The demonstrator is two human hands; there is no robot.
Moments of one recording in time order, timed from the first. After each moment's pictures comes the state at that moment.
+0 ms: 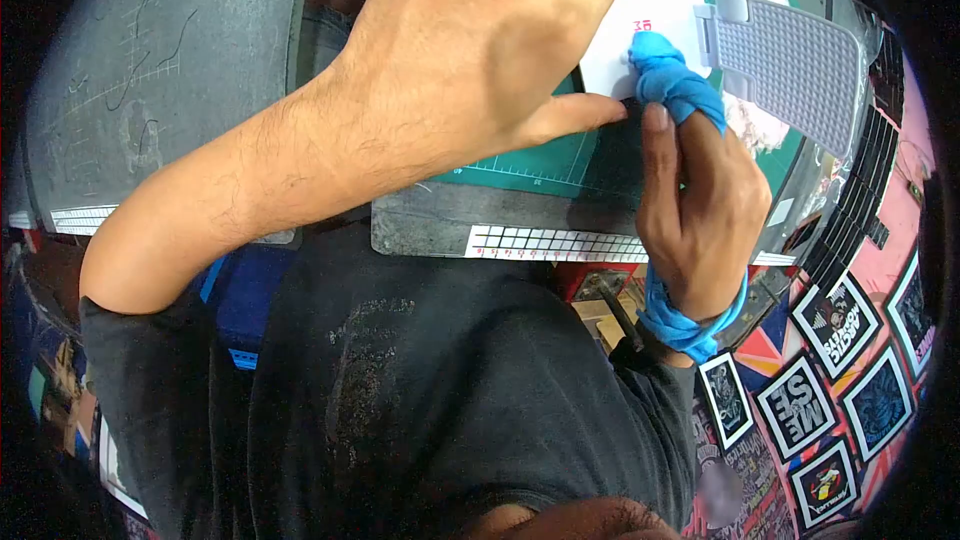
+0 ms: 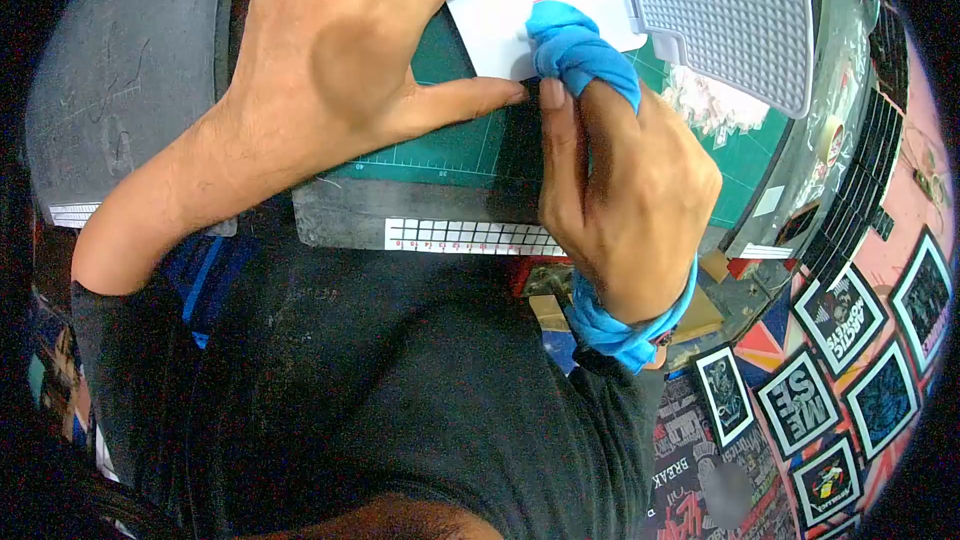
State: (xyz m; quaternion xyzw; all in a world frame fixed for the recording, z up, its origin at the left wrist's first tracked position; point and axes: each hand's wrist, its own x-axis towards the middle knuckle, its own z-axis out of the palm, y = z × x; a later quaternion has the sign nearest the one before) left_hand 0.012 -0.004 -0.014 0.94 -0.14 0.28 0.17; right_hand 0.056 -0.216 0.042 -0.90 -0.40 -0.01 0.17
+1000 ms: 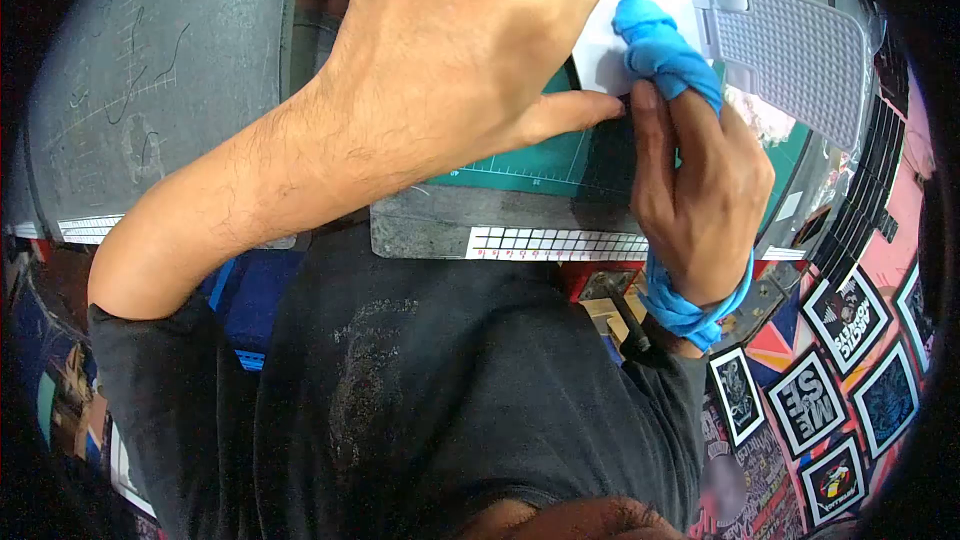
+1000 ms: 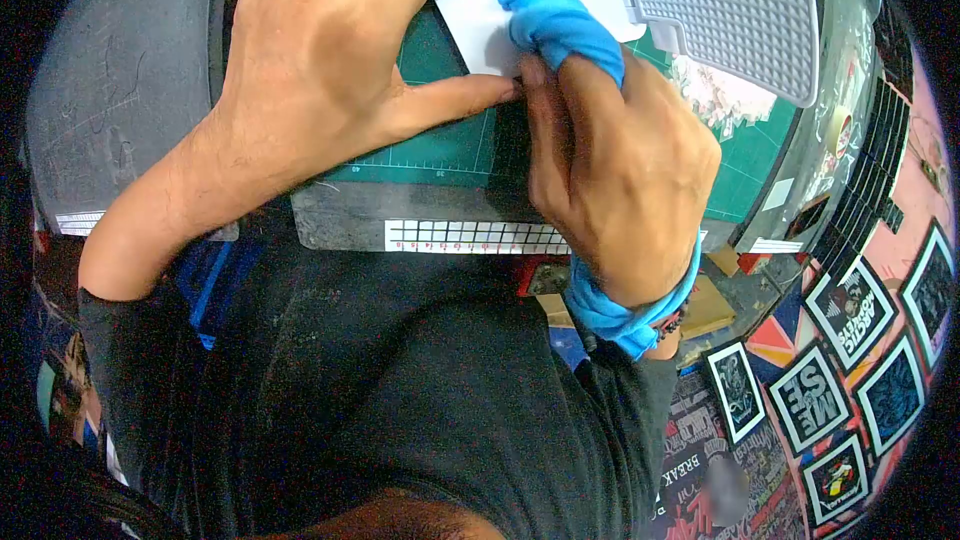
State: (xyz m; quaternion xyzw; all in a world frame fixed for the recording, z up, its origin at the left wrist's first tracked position) left_hand 0.009 -0.002 -0.009 0.93 -0.14 0.25 0.22; right_hand 0.058 -0.212 0.041 -0.90 -0.41 0.00 0.14
